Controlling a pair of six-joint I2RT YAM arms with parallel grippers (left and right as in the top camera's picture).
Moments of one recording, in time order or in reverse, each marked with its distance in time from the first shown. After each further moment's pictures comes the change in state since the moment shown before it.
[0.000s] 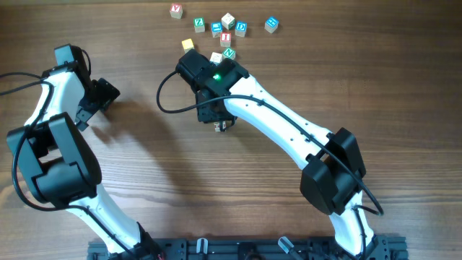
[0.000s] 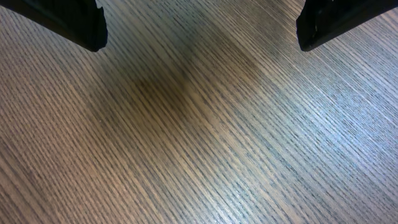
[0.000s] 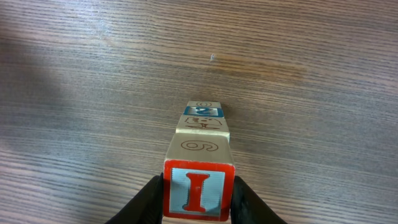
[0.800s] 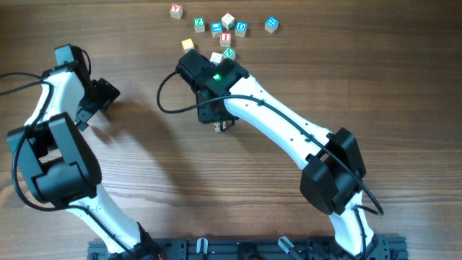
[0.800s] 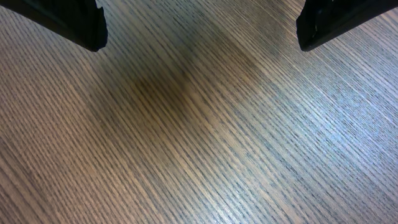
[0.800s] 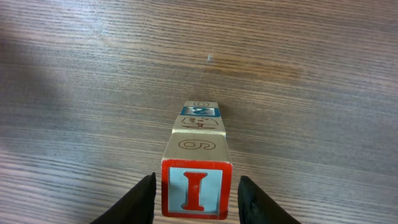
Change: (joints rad) left arm 0.000 0.000 0.000 0.000 0.000 0.000; right arm 0.000 0.000 0.000 -0.004 0.008 0.000
